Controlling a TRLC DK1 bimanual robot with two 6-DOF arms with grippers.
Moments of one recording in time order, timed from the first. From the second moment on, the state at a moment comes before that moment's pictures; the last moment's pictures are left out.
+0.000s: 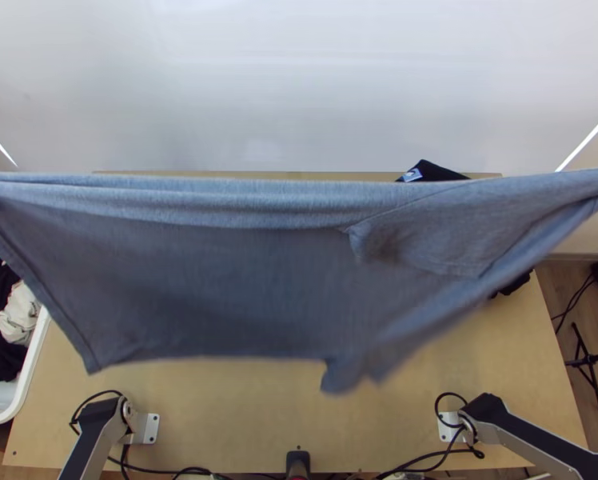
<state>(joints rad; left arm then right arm) 0.26 0.74 1.62 -0.52 0.15 -0.46 0.52 1.05 2.21 -1.01 0.14 0.41</state>
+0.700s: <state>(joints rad) 0.21 0.74 0.82 -0.22 0.15 -0.37 0.61 1.15 1.33 -0.57 -0.02 0.44</state>
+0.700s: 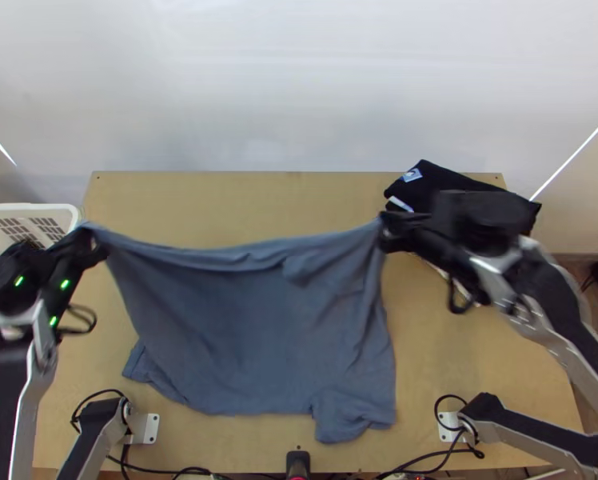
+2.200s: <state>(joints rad) 0.14 2.00 1.42 0.13 0.07 -0.17 0.30 2.06 1.65 -0.22 0.02 0.43</state>
